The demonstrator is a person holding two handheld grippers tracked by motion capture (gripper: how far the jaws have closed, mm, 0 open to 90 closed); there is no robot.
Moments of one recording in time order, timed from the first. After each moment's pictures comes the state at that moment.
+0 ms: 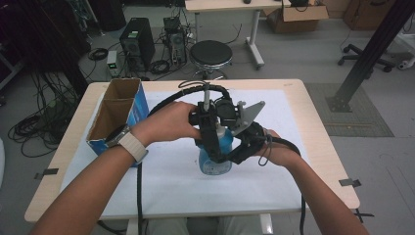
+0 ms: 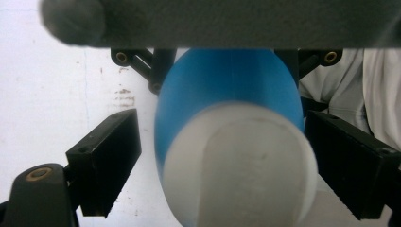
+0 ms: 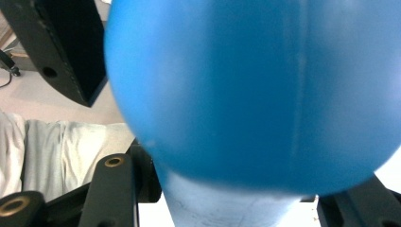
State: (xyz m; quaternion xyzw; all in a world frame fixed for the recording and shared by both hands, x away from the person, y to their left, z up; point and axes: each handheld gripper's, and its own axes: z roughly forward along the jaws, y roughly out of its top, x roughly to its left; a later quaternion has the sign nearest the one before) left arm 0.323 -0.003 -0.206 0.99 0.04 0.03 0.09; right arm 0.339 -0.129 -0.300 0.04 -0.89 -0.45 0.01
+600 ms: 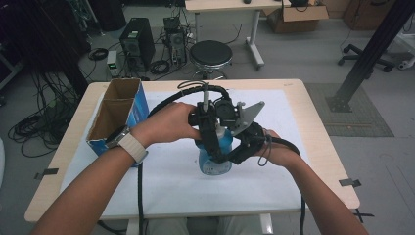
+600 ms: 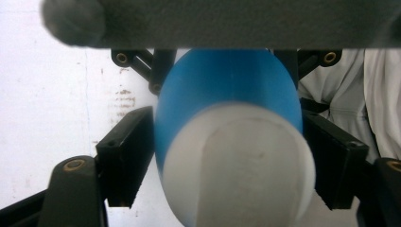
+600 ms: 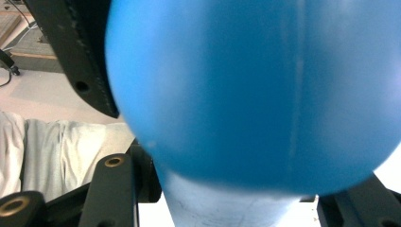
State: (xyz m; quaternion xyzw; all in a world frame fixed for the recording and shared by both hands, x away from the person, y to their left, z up) left arm 0.322 -0.002 -0.206 0.99 0.04 0.03 0.10; right arm 0.339 -0.128 -0.300 0.04 -0.89 -0.45 0.01
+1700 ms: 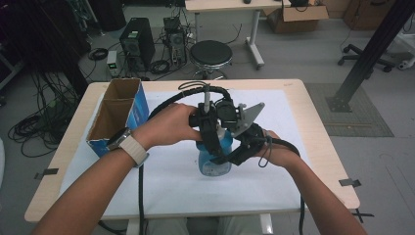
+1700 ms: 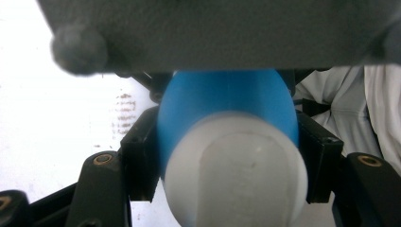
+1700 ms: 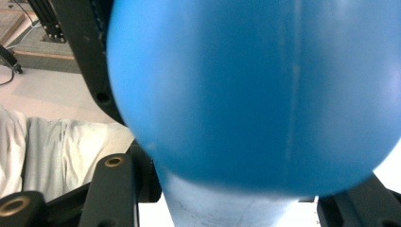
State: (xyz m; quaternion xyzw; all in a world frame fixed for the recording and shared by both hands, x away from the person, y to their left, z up) left arm 0.319 -0.004 -0.206 0.99 0.03 0.04 0.10; right arm 0.338 -0.128 -0.301 0.05 -0.89 -0.45 0.00
